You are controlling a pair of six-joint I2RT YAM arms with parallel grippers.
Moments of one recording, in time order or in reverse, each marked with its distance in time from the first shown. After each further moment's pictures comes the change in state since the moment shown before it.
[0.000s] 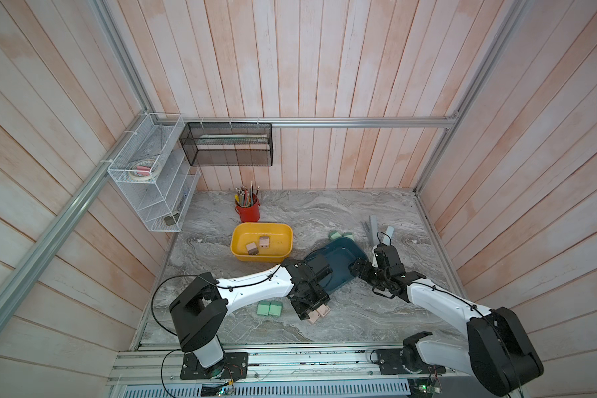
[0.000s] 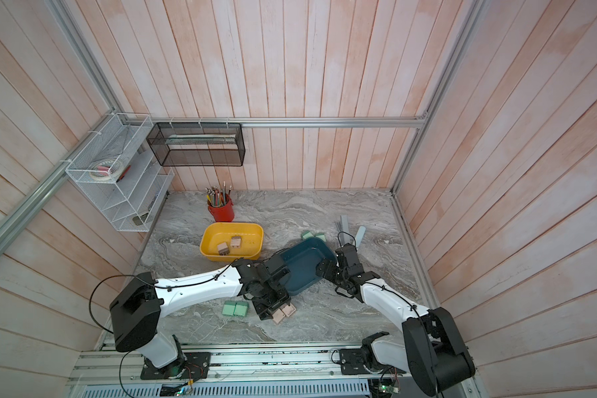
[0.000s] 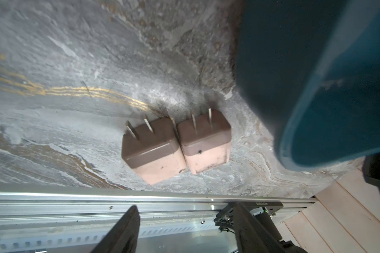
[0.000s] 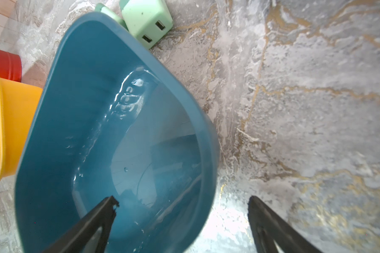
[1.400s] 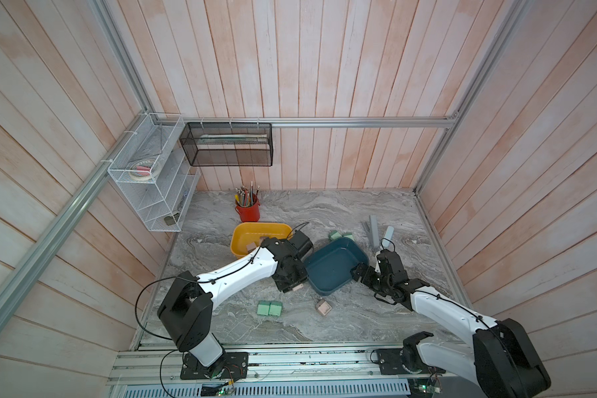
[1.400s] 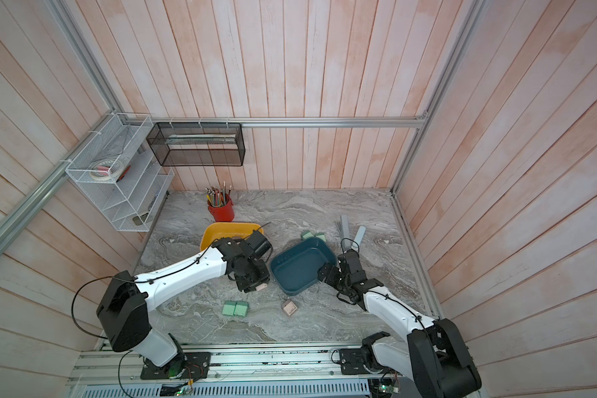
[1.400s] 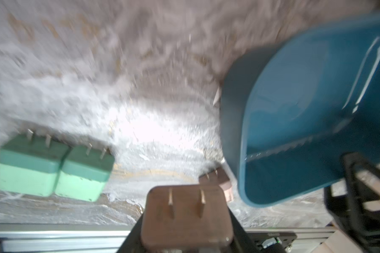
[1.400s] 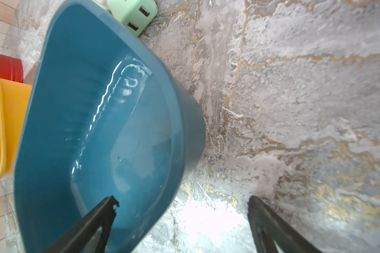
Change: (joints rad) left arm 0.286 -0.054 0.148 -0.207 -0.167 0.395; right arm 0.002 -0.069 -0.071 0.008 0.000 0.049
